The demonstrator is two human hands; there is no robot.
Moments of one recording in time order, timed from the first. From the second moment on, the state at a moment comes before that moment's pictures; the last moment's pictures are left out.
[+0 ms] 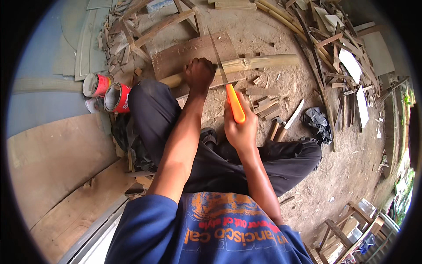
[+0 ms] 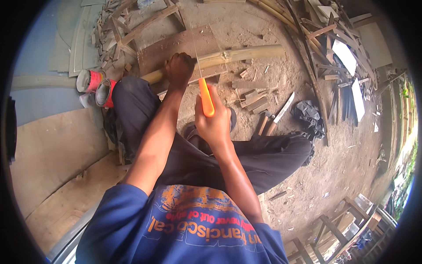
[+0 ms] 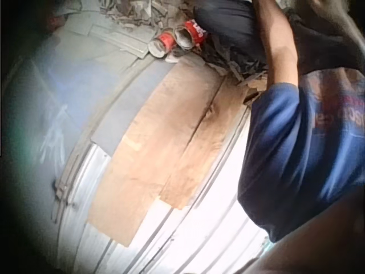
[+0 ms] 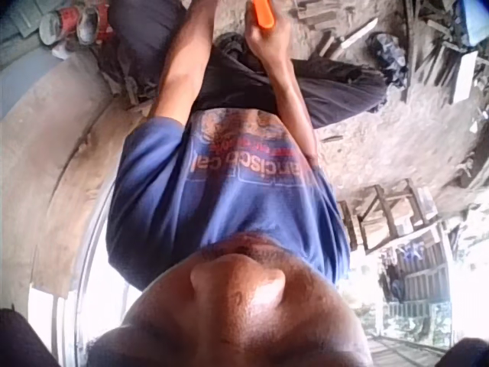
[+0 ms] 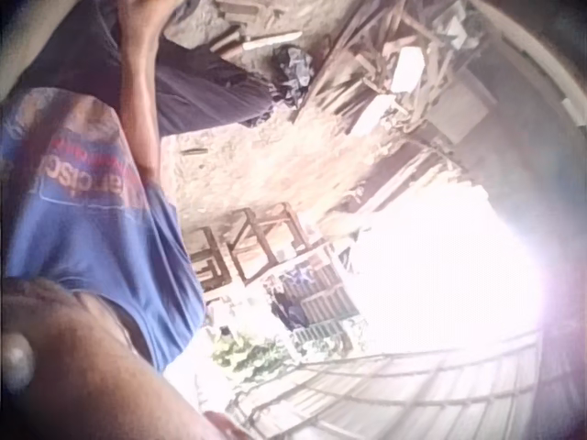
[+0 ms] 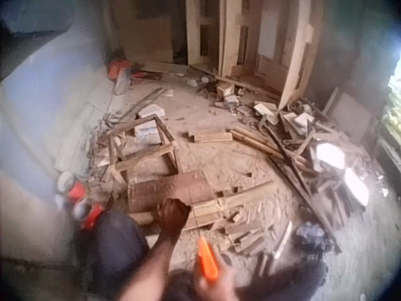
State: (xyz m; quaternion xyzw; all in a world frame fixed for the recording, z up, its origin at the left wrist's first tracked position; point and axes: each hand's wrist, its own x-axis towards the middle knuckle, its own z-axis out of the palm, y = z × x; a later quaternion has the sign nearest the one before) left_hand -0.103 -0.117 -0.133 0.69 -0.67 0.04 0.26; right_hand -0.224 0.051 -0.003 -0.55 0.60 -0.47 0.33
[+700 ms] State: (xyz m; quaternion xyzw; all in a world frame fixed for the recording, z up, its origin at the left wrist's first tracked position) left_hand -0.100 -0.122 -0.142 0.70 -0.67 0.01 0.24; right_hand -0.235 0.132 0.022 -0.55 0.61 -0.47 0.32
